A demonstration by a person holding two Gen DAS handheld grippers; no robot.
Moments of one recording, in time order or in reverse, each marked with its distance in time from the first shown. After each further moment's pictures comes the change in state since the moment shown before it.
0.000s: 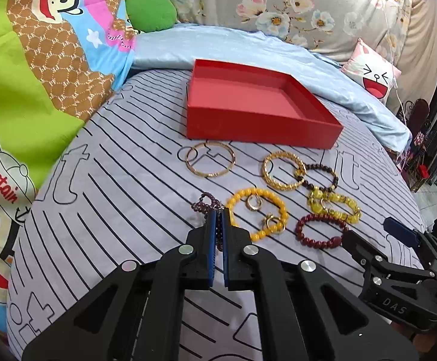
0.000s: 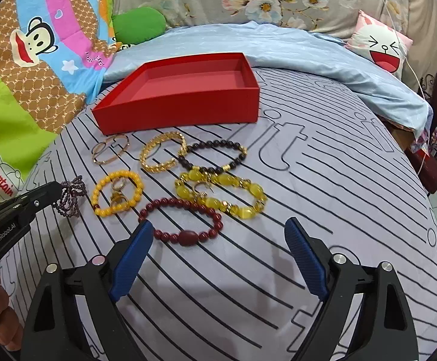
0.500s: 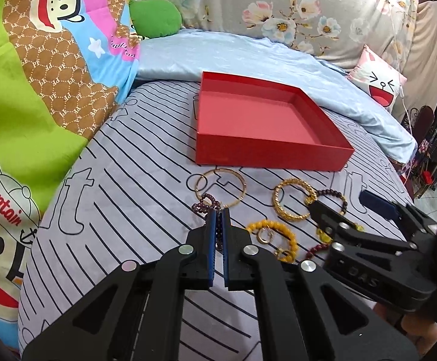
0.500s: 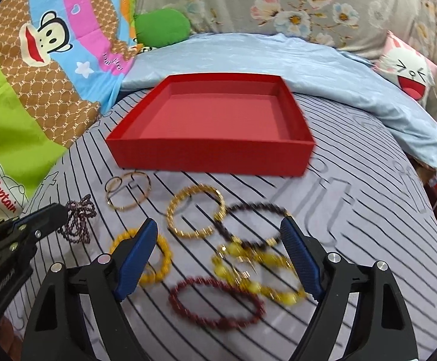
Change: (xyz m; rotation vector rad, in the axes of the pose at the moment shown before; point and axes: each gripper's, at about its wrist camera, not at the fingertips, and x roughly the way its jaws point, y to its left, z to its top) left arm 0.011 0.009 0.029 -0.008 -0.014 0.025; right arm 0.041 0.038 0.059 -0.104 -0.026 0.052
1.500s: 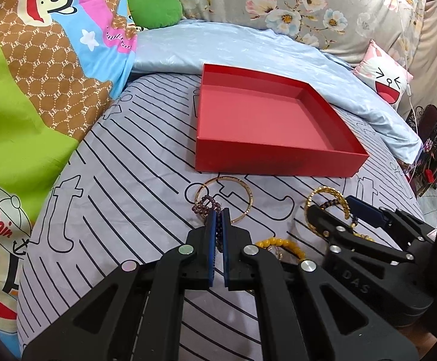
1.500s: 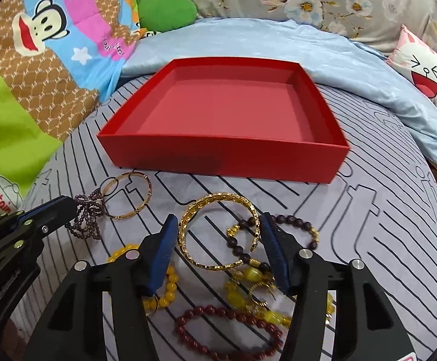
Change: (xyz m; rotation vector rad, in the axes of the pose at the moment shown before) left arm 0.023 0.002 0.017 -0.008 0.042 -0.002; right arm 0.021 0.000 0.010 0.014 0.071 0.024
